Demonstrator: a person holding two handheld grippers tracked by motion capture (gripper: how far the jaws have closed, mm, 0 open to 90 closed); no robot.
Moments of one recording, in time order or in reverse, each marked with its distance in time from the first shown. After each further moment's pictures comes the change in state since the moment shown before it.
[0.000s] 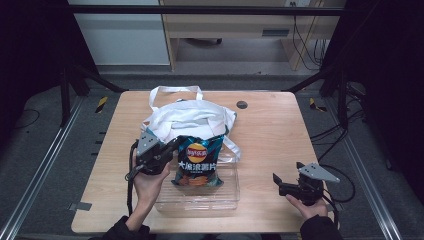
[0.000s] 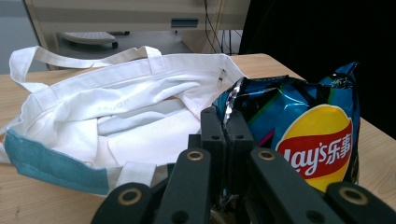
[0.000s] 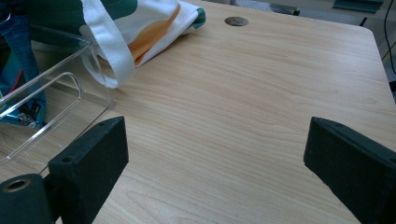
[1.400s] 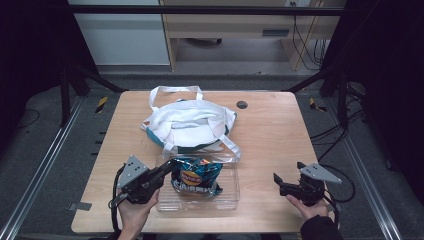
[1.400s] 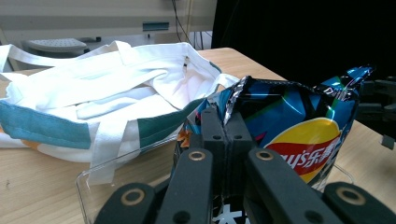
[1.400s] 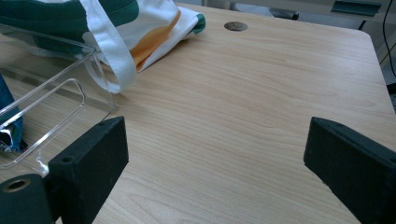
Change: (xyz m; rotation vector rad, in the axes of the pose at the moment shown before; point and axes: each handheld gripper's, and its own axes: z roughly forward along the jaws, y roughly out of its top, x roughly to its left) left arm -0.014 -0.028 -0.062 -0.022 -0.111 0.039; right arm 0.000 0.001 -0.004 -0.017 0.002 0.012
